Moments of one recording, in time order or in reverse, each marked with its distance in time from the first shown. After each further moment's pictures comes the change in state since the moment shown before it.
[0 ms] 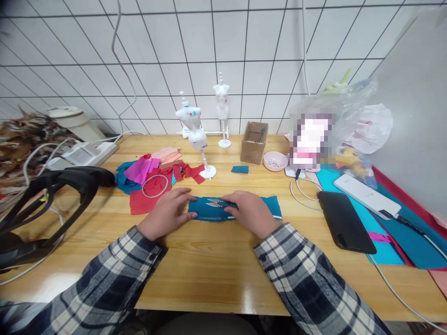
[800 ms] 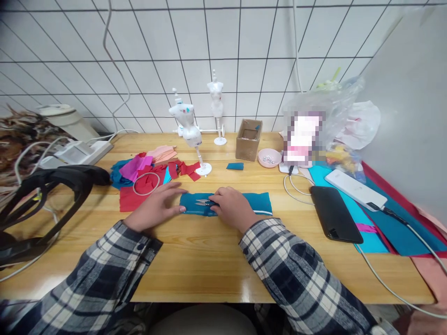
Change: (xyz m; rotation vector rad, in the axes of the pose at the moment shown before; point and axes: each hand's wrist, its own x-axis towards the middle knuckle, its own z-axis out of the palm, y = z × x) left_hand 0.001 -0.015 -0.013 -0.075 0.015 -0.028; right_hand 0.012 -0.001 0.028 -0.136 -0.007 -0.132
